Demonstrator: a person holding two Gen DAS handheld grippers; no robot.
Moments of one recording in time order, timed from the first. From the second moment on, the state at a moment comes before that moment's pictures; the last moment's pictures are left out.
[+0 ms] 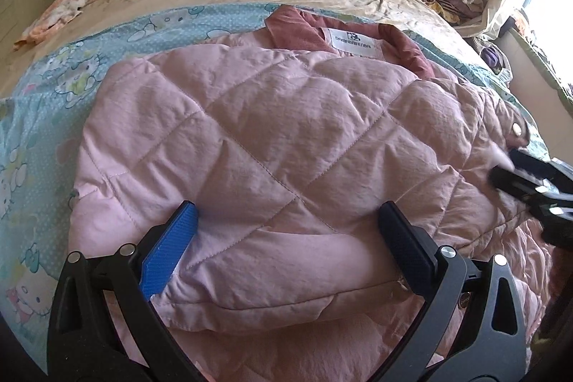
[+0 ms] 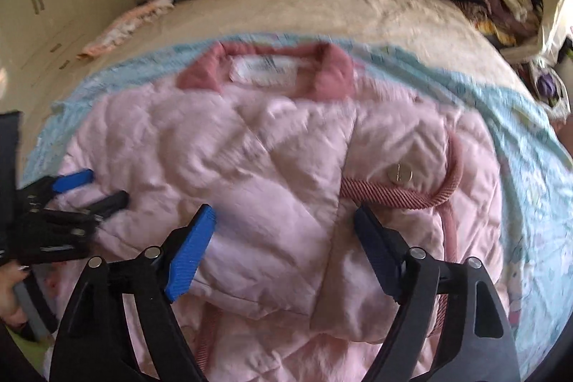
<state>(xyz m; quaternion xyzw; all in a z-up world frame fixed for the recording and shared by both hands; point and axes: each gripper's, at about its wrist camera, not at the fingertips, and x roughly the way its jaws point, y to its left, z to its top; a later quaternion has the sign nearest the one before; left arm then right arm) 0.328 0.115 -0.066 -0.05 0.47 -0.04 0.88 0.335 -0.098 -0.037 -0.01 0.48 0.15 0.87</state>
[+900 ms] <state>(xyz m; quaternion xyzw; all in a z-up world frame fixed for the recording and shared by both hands) 0.315 0.113 -0.054 -0.05 0.47 -0.03 0.88 0.321 -0.093 -0.058 -0.01 0.47 0.13 0.88</state>
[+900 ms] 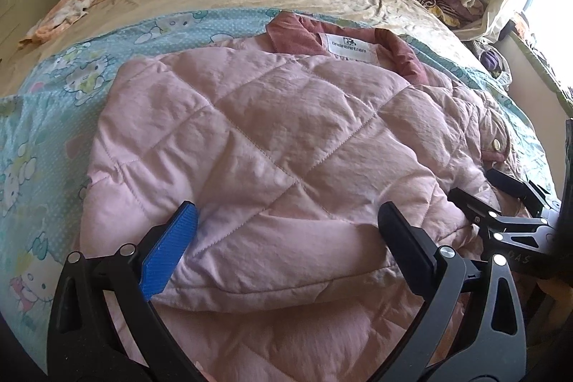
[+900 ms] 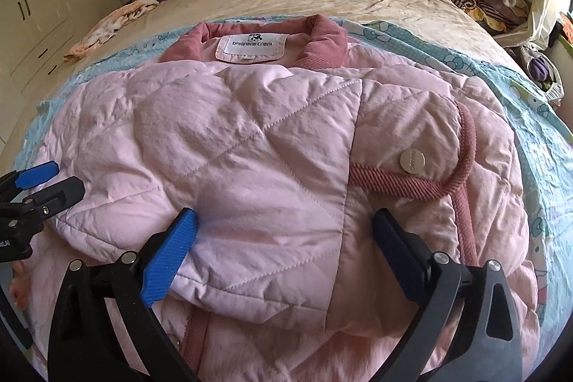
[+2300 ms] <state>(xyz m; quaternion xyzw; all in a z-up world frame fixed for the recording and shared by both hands) 0.240 0.114 0.014 -0.08 0.42 -0.03 0.90 0.227 -0.116 0.026 0.03 0.41 0.14 0.90</state>
